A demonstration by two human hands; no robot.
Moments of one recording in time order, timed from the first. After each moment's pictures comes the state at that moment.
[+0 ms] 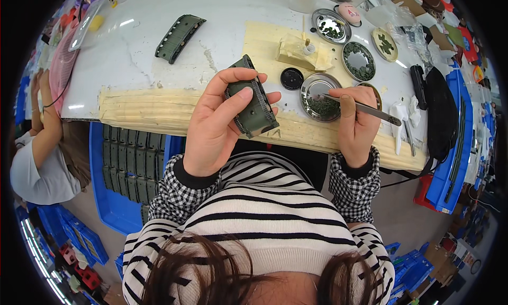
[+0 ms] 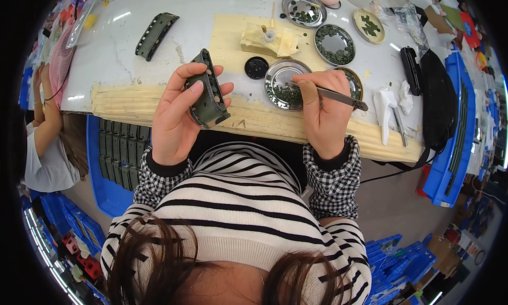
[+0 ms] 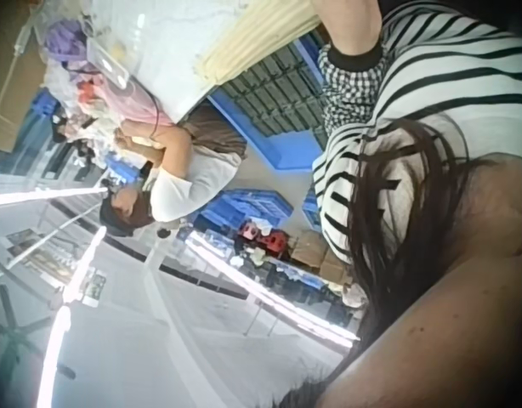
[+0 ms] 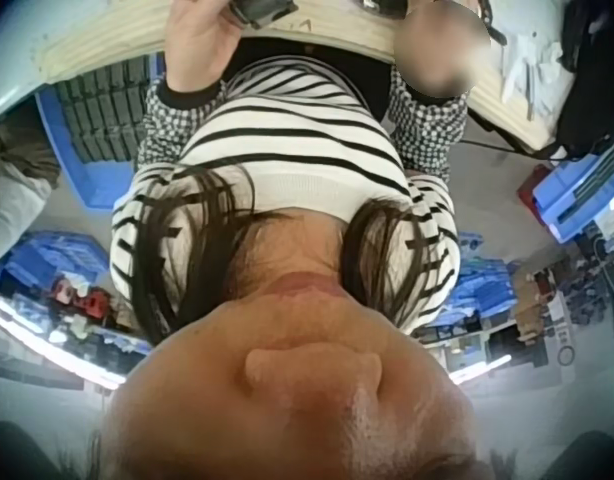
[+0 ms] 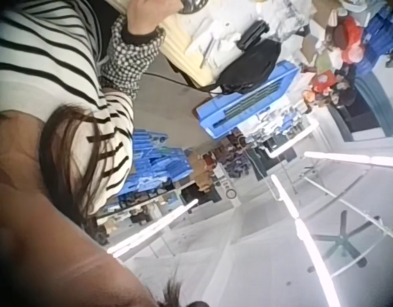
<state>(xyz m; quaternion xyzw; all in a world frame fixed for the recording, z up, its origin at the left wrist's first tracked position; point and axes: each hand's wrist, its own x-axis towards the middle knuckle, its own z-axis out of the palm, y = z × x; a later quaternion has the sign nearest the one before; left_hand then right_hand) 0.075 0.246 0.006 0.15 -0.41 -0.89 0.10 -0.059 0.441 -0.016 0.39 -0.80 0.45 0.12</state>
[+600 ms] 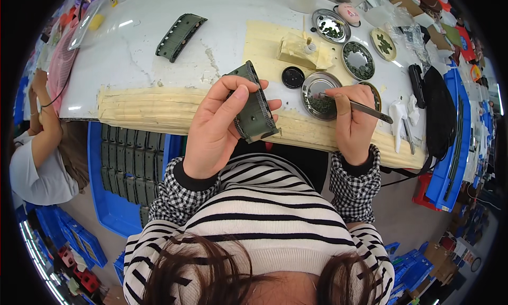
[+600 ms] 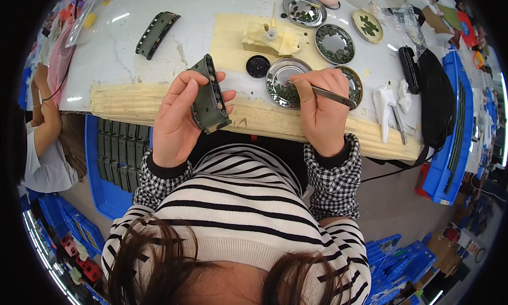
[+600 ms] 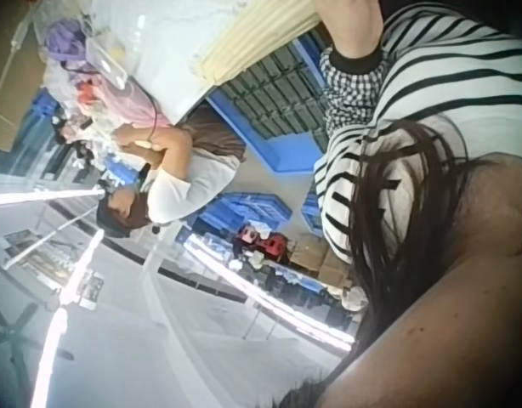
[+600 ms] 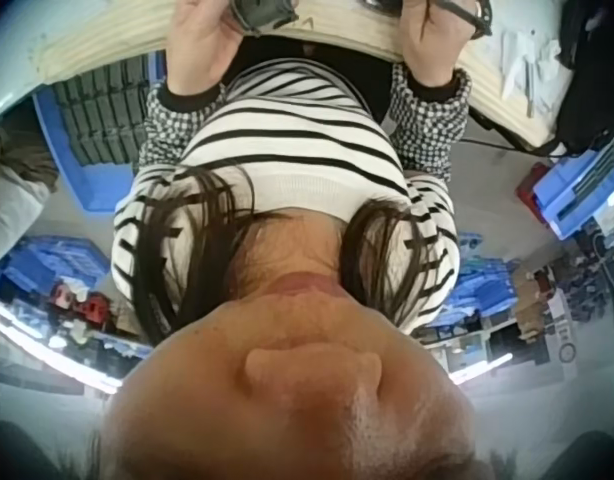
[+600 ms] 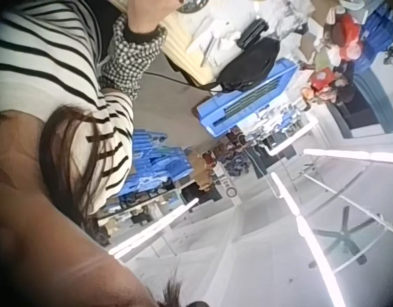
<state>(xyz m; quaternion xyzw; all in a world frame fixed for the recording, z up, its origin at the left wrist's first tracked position) 0.082 0.244 -0.003 0.13 -0.39 -0.91 0.07 -0.059 0.441 -0.018 0.42 -0.81 0.39 0.14</state>
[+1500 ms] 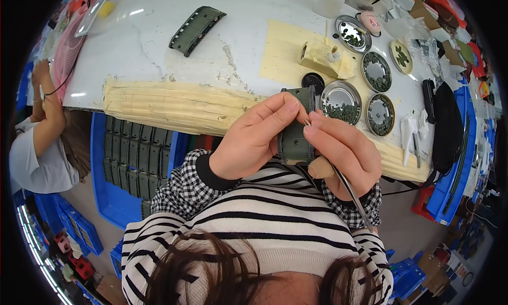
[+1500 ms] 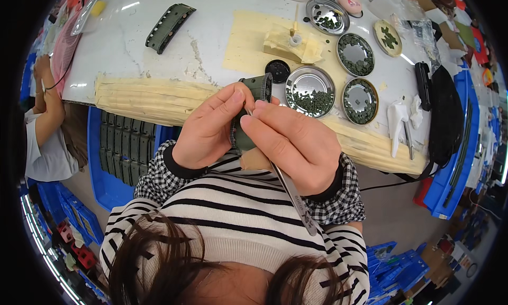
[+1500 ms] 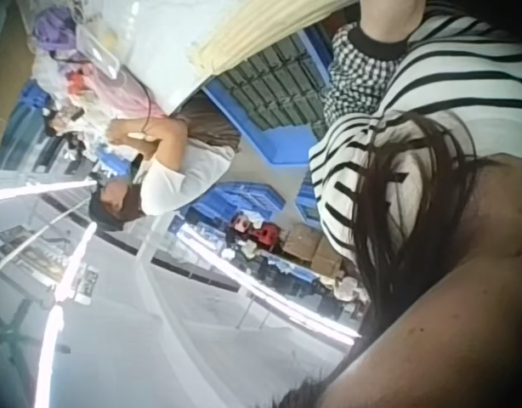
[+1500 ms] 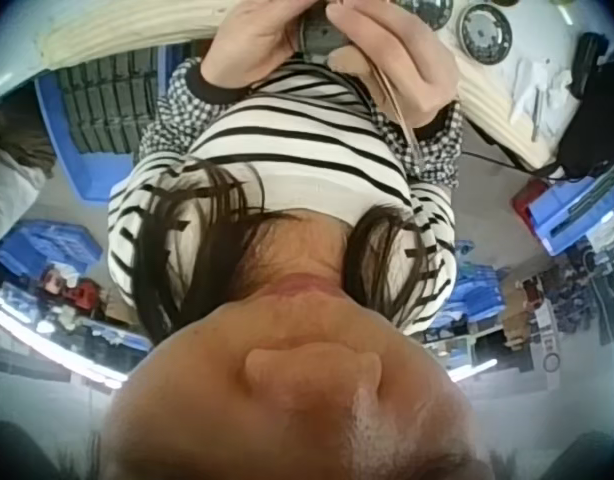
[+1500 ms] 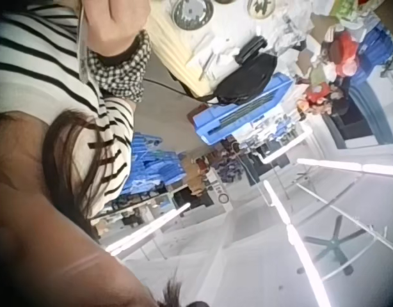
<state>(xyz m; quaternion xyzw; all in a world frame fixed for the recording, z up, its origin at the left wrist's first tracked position) 0.072 0.258 -0.013 0.08 -0.30 -0.95 -0.05 -0.016 0.415 0.030 0.59 -0.71 0.39 0.07</state>
